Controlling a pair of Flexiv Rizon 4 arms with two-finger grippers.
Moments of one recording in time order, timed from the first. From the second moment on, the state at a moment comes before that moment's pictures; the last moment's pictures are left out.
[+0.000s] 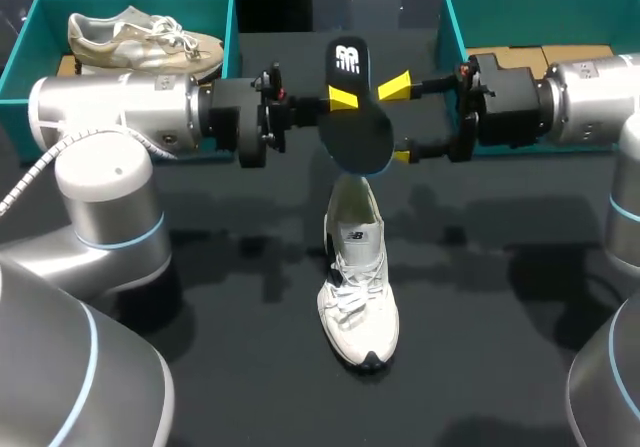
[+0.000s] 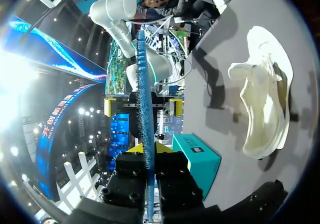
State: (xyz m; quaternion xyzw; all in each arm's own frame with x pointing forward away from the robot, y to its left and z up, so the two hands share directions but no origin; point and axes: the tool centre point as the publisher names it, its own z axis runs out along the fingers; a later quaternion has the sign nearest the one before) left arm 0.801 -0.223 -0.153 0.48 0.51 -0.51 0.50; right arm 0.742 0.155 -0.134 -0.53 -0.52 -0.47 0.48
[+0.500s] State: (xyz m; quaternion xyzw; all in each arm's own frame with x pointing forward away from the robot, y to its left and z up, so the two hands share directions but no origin) left arm 0.806 -0.236 -0.155 0.49 0.51 -0.50 0.50; right arm 0.749 0.169 -0.141 -0.53 -0.51 -0.48 0.47
